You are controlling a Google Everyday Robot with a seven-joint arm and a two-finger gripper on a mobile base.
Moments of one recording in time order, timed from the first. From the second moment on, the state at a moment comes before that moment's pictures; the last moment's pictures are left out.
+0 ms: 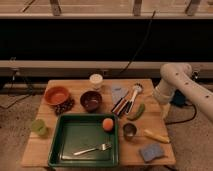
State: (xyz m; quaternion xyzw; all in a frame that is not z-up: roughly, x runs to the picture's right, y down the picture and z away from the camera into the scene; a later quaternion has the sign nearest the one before) arm 0.274 0.130 0.814 -0.35 -0.18 -0.24 0.89
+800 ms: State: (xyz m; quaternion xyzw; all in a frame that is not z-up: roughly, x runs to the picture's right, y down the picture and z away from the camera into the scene) arm 0.237 0.133 0.870 -0.33 -0.19 -0.29 0.88
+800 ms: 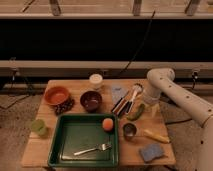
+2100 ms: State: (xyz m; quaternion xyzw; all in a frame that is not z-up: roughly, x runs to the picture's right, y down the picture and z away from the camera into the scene) arm 0.253 0.137 0.888 -0.35 -0.16 -0.32 0.86
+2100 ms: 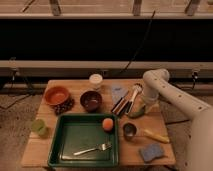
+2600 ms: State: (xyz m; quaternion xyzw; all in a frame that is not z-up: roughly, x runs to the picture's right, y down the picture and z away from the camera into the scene) arm 0.256 0.084 0.834 -0.31 -0.17 -0.35 0.87
